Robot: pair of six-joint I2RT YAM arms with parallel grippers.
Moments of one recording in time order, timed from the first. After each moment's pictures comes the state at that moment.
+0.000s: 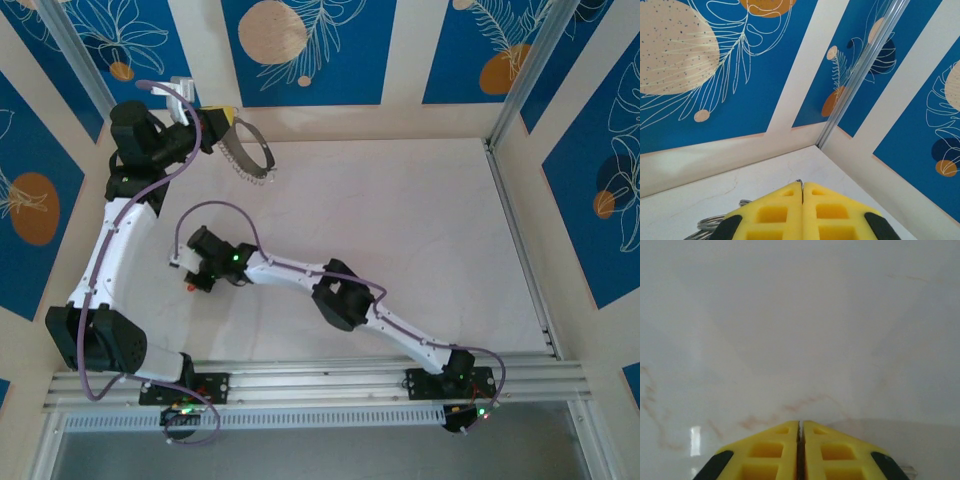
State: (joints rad) left arm -0.07 1.43 1.48 -0.04 0.73 -0.39; right arm 1.09 2.78 2.47 -0.41 -0.20 -0.18
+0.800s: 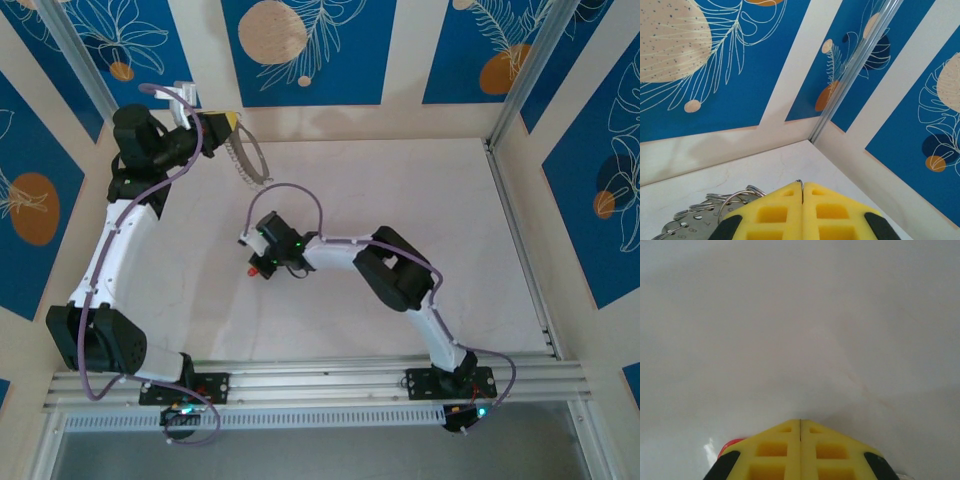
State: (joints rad) left arm -0.07 1.43 1.44 -0.02 0.77 -0.42; right arm 0.90 2.23 1.48 -0.07 -0.18 -0.06
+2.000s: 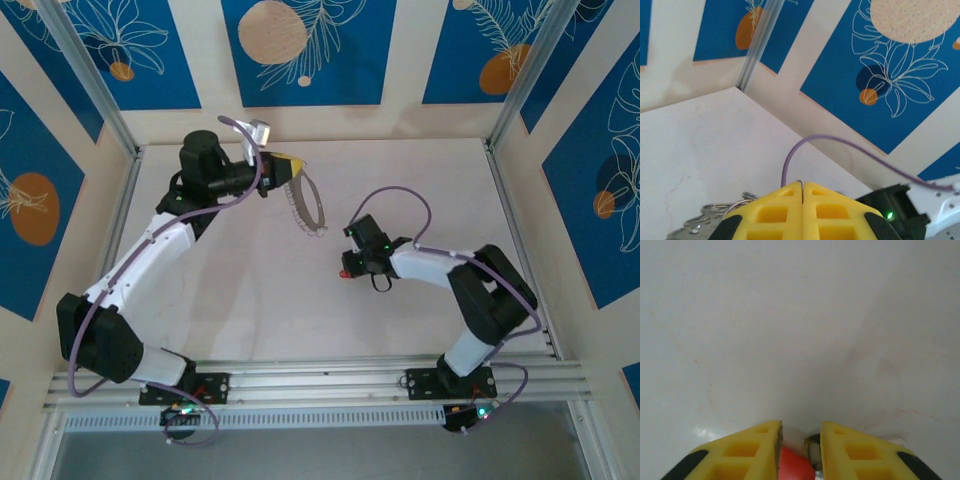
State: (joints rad) left arm -0.40 1.41 1.28 0.00 0.79 -0.37; right arm 0.59 1.59 0.84 -0.28 0.03 0.31
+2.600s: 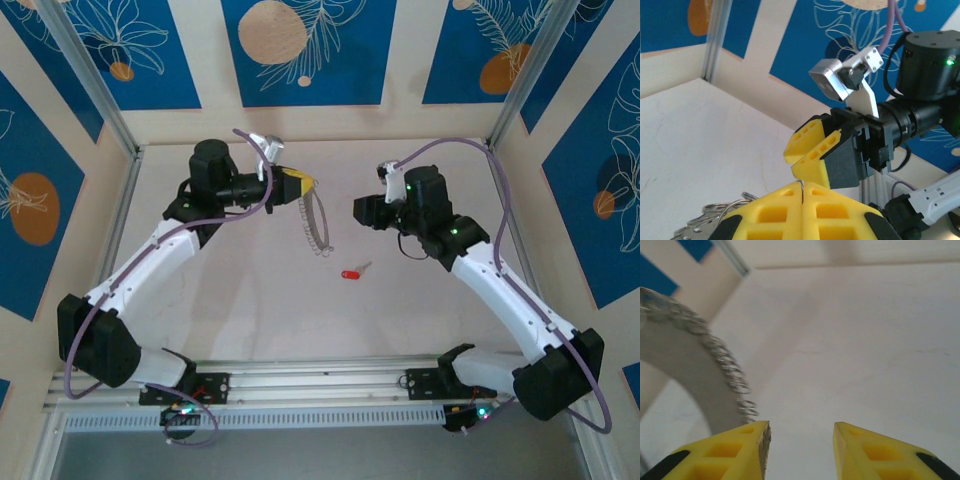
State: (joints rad) left arm -0.44 1.39 1.25 0.01 0.90 -0.28; right arm 0.46 1.16 1.10 -0.42 -0.28 0.33
